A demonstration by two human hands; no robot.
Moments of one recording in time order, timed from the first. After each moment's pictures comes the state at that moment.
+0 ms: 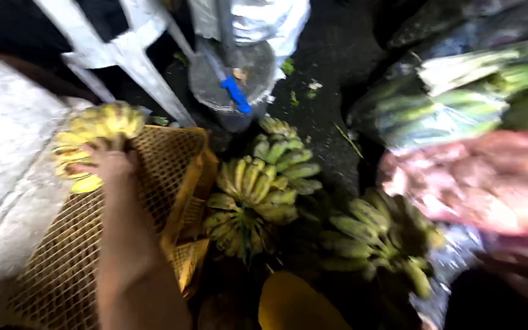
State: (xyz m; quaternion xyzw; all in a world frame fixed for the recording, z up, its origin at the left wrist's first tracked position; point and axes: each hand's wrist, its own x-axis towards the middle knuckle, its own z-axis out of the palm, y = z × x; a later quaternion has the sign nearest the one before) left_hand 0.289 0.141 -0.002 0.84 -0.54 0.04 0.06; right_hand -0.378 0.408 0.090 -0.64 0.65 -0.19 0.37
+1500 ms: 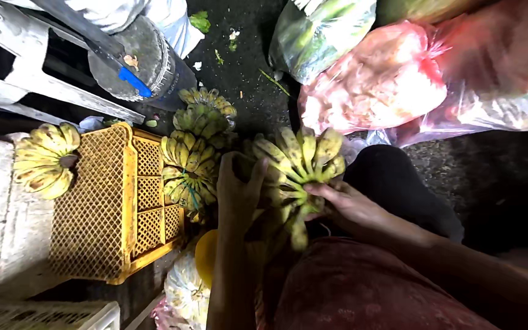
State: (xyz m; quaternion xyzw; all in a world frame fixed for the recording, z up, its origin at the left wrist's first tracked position) left_hand -0.229 0.369 0.197 0.71 -0.55 -0.43 0.01; right_hand -0.383 0.460 0.074 -0.12 0.52 -0.42 0.73
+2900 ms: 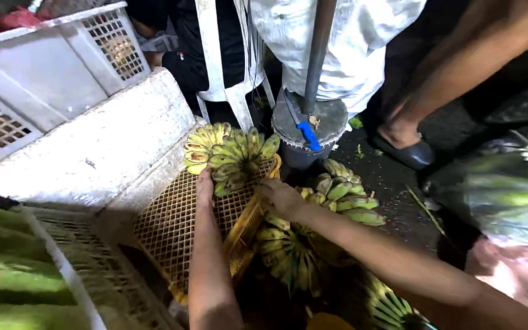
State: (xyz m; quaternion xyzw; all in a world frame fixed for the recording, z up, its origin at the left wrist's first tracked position) left_hand 0.237 0.243 0.033 0.72 -0.24 -0.28 0.58; right_hand 0.007 0.197 0.034 -0.91 0.30 -0.03 0.28
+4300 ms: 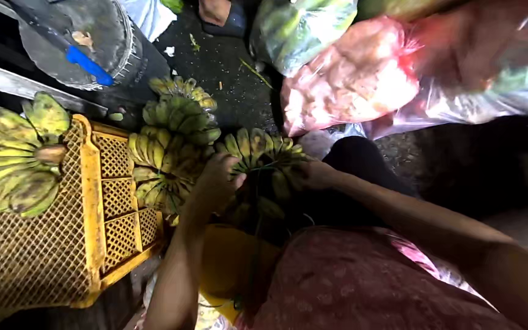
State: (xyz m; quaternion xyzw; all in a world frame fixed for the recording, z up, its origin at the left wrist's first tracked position) left_hand -0.148 0.328 0.028 0.47 -0.80 -0.37 -0.10; right_hand -0.435 0.417 -0.078 -0.57 0.63 0.08 0.52
